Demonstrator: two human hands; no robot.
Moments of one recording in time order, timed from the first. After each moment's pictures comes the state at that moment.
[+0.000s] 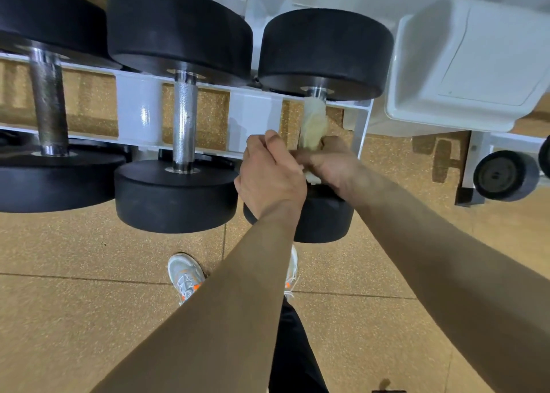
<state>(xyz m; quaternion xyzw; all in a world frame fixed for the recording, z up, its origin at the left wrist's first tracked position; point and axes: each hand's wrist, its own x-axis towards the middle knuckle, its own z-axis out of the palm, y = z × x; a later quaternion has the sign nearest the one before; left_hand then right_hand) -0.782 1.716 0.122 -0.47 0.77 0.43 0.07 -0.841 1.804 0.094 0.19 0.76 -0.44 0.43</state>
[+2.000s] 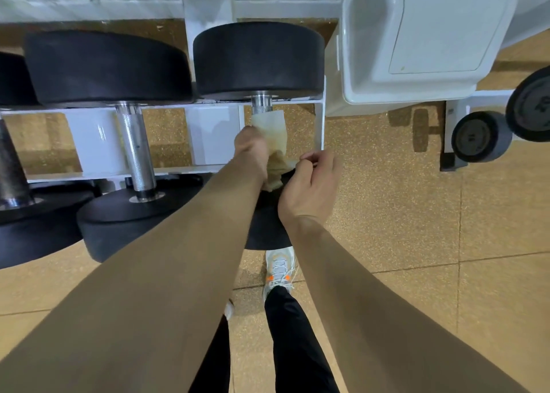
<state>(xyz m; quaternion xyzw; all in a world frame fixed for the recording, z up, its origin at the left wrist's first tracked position) -0.862 1.731 0.064 -0.52 0.57 0.58 0.27 -0.788 1.800 0.115 0.36 0.82 -0.44 0.04</state>
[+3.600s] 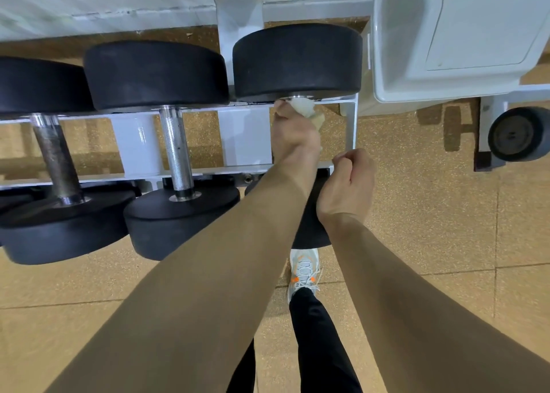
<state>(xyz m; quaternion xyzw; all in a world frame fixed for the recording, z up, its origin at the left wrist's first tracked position) -0.877 1.746 0.109 -0.53 0.58 0.58 0.20 -0.789 1.805 0.113 0.35 0.83 -0.43 0.09</state>
